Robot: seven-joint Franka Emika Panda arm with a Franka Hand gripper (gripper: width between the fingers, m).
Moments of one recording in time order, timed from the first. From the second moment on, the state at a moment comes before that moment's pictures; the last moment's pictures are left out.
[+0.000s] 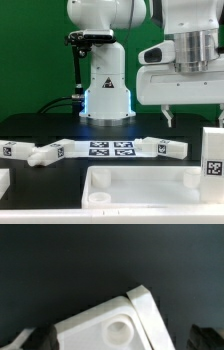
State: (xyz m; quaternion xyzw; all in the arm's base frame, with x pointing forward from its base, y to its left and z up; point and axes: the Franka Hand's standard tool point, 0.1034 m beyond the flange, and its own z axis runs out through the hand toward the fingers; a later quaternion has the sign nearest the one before) arm 0.504 0.126 0.098 -0.97 0.22 0.03 0.06
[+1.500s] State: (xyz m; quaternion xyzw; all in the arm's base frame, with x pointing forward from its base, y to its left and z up) arm 0.391 0.154 0.036 -0.97 -0.22 0.13 -0.01
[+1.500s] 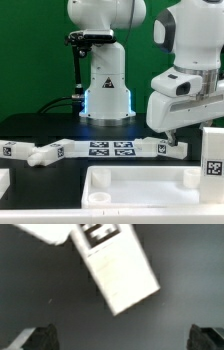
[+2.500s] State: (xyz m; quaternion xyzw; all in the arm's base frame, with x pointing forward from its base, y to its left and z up) arm 0.382 0.151 0.021 -0.87 -0.20 0.44 -0.10
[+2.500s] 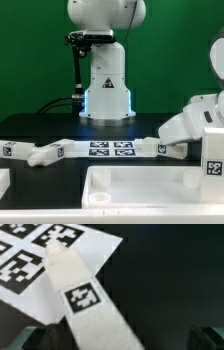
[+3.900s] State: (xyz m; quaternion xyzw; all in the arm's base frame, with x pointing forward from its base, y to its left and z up) arm 0.427 0.106 0.068 -0.88 -0.18 0.44 -0.05
